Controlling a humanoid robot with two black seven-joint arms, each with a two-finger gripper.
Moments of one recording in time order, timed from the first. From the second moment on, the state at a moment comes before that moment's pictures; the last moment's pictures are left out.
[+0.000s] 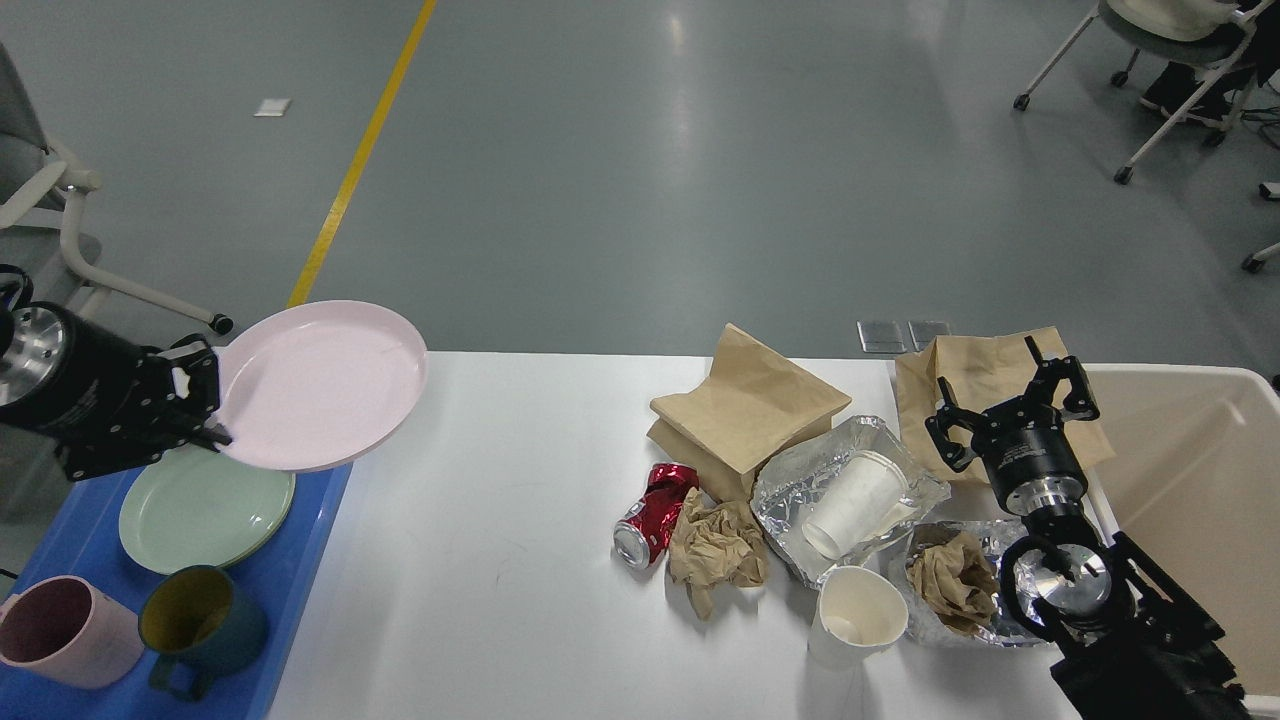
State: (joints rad) left arm -2.04 0.61 1.59 -1.35 -0.44 -0.59 0.02; right arm 0.38 -0.14 1.32 0.62 -0.30 0.40 0.28
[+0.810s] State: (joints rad) left arm -1.23 0.68 1.19 -0.56 -0.42 -0.55 0.15; right arm 0.38 -0.14 1.32 0.62 -0.30 0.40 0.28
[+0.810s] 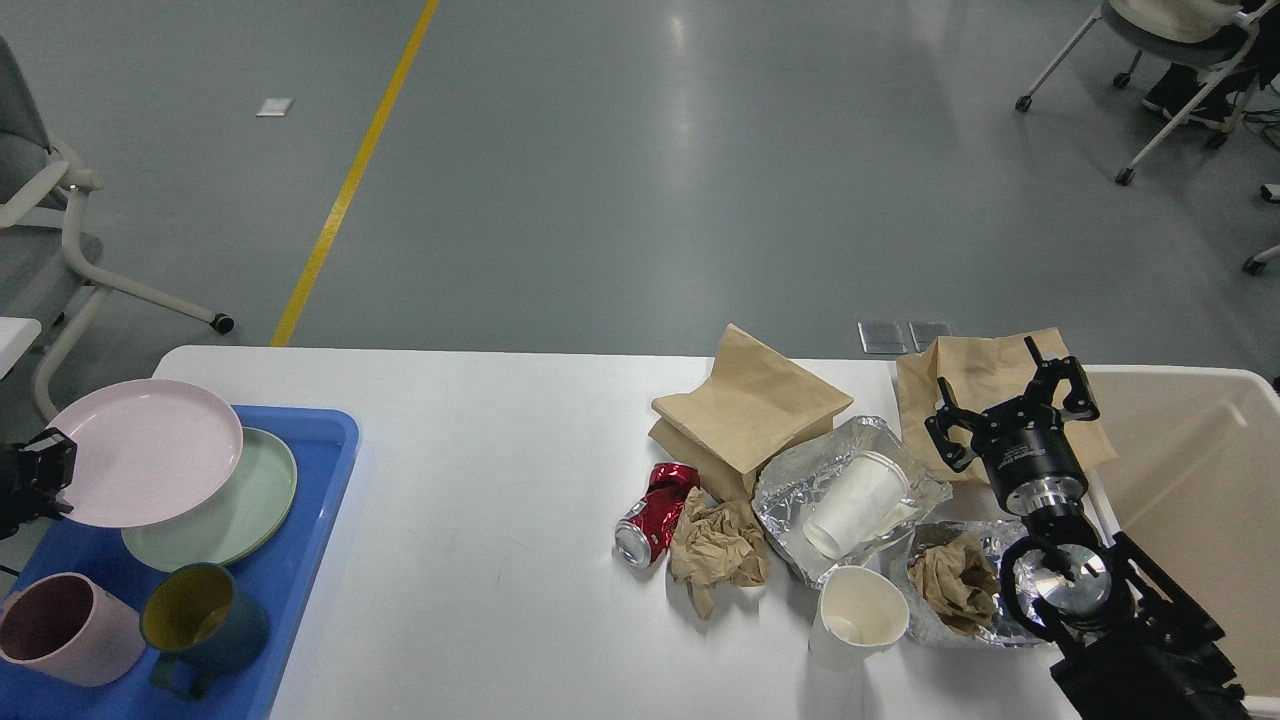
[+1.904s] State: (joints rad) left arm -1.17 0.62 1.09 -0.57 -0.34 -0.38 0.15; right arm 0.37 -0.14 1.32 0.62 -0.30 0.40 0.28
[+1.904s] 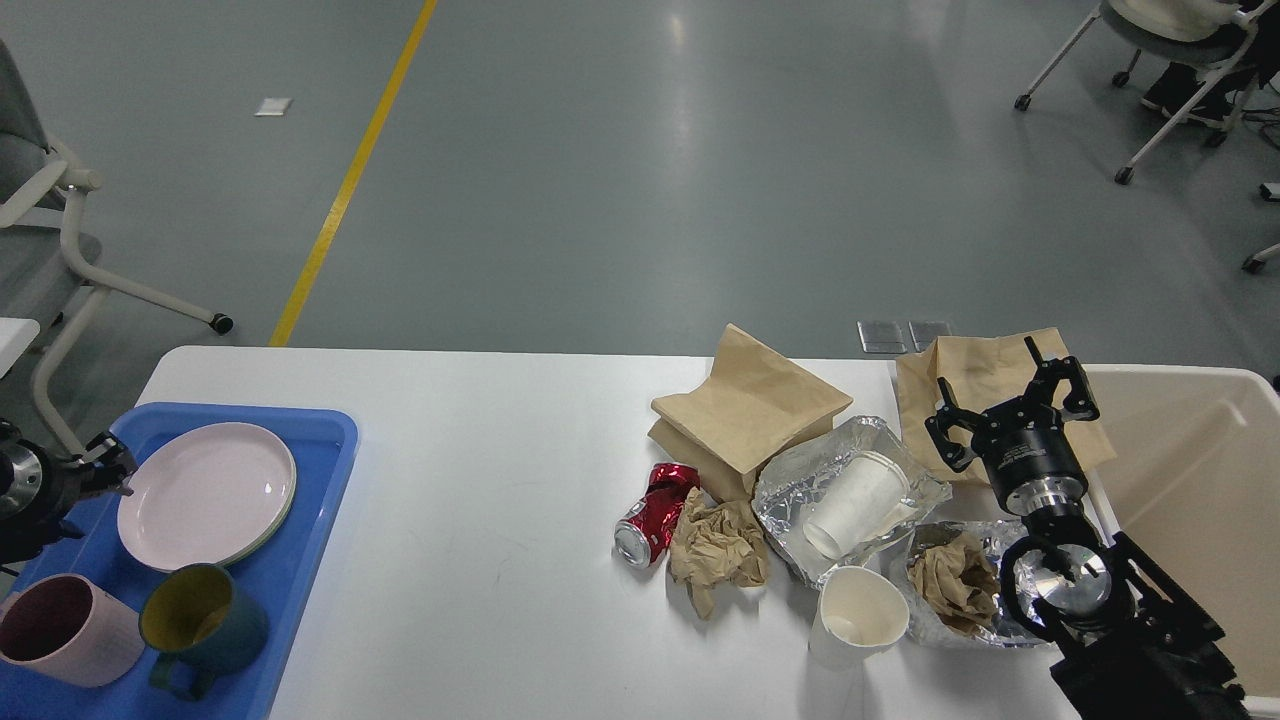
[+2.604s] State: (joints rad) left arm -0.71 0.61 -0.74 -0.56 -0.33 -0.39 0.12; right arm 0.38 -0.14 1.32 0.62 -0.30 0.40 0.28
